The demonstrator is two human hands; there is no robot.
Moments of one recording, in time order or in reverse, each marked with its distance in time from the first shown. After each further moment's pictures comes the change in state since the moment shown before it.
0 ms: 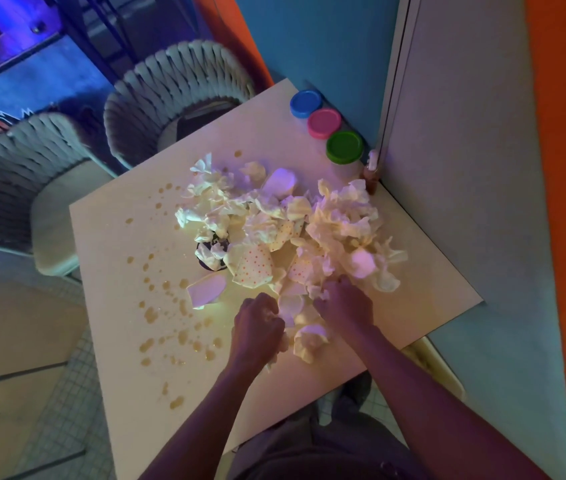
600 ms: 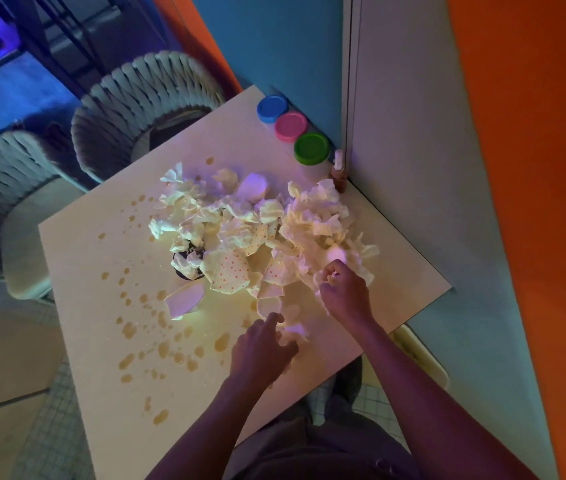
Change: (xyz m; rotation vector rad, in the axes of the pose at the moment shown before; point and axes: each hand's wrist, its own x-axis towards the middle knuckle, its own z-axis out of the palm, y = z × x) left_hand -0.011 -0.006 0.042 0.486 -0.192 0.196; right_hand -0.011 0.024 -0.035 0.563 0.195 0.148
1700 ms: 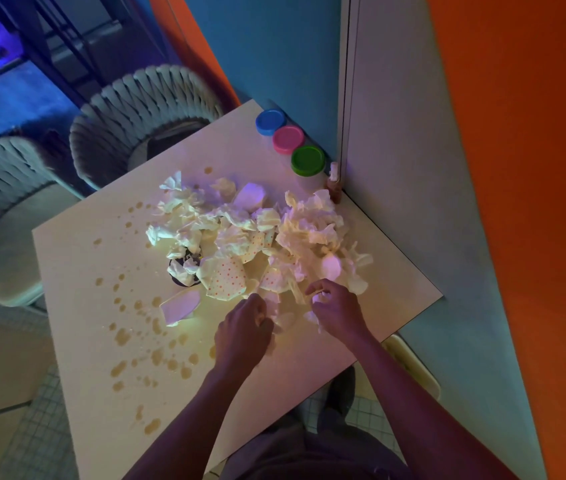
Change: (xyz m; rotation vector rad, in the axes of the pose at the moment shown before) left_hand 0.014 -0.004 -0.027 -0.222 0.257 0.019; right_hand -0.014 0.000 -0.002 0.015 -0.127 0.028
